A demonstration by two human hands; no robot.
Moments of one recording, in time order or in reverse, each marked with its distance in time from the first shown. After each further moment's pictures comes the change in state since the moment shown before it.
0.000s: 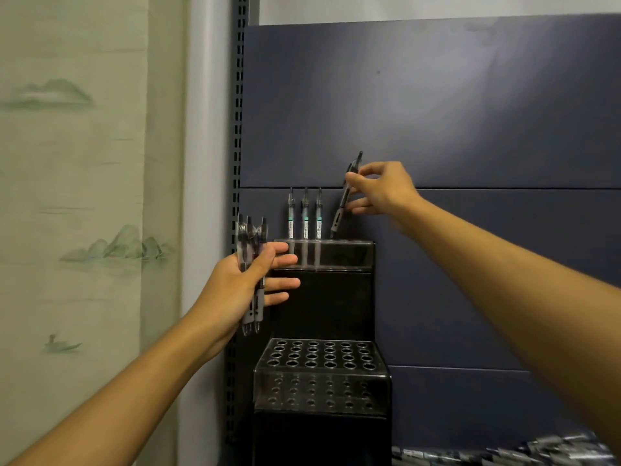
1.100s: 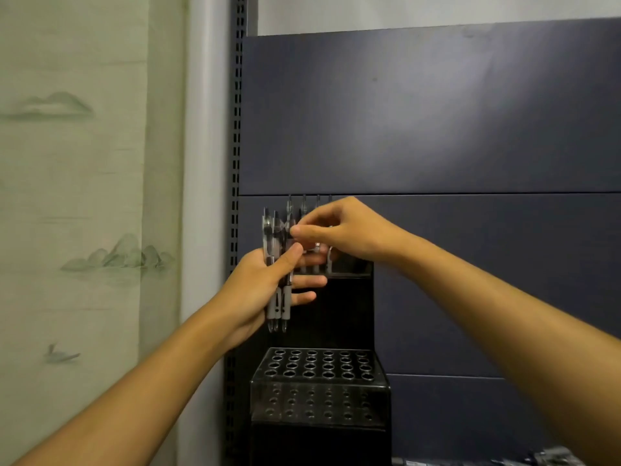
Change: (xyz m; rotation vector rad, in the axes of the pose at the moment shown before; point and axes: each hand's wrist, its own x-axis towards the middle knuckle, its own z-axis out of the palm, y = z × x) left_hand 0.014 0.014 0.024 -0.105 -0.137 -0.072; right_hand -0.058 -0.008 0.020 -0.273 -0.475 -0.346
